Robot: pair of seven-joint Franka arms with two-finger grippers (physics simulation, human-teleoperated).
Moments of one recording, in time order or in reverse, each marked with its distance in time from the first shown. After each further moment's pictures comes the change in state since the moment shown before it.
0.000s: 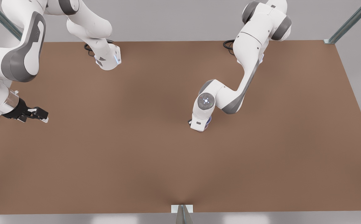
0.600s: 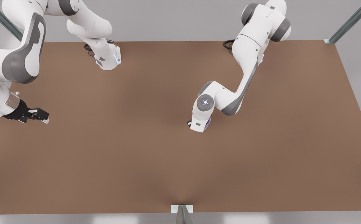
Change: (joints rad) left arm 0.000 0.013 0.000 0.007 0.011 0.012 -0.009; right arm 0.000 0.008 0.000 0.001 0.001 0.005 -0.004
